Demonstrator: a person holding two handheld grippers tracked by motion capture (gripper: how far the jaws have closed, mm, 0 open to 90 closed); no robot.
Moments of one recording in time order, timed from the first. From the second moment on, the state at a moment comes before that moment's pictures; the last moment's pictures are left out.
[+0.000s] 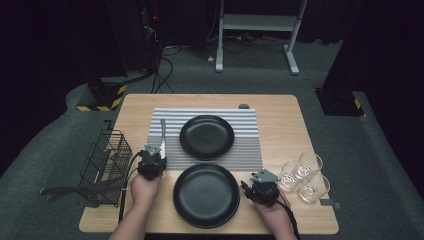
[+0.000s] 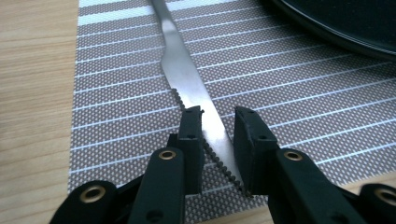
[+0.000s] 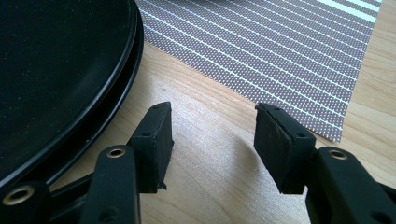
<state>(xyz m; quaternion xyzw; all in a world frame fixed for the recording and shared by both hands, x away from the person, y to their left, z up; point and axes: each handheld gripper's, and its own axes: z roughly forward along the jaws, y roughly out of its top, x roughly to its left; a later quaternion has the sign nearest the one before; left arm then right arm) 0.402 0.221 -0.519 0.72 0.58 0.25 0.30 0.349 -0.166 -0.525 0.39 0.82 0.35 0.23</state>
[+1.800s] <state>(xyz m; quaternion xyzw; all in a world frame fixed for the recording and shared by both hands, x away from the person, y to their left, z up) 0.432 0.233 -0.517 0.70 0.60 0.24 0.30 0.349 -0.165 -0.525 0.39 0.82 0.35 0.23</state>
